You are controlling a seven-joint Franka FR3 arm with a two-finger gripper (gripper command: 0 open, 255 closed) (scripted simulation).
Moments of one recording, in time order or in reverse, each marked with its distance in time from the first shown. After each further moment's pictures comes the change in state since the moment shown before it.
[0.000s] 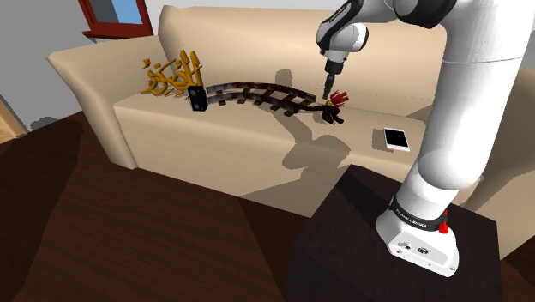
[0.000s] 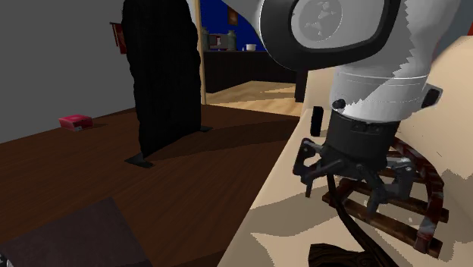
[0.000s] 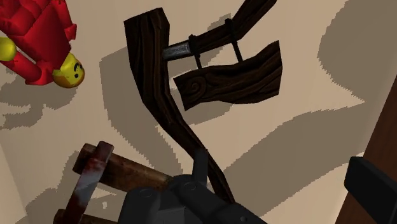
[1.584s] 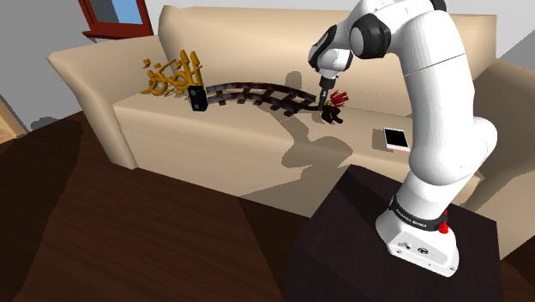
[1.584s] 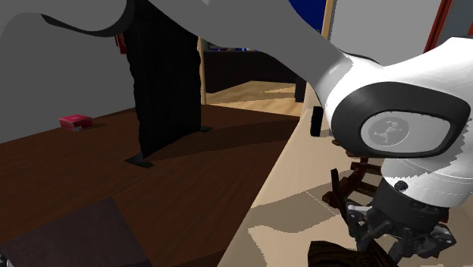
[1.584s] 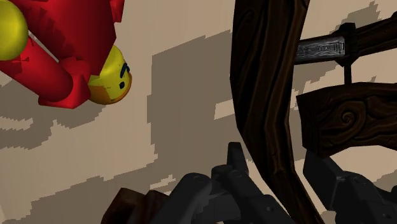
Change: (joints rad) arm -0.204 0.402 0.111 0.314 0.235 0.004 -0.212
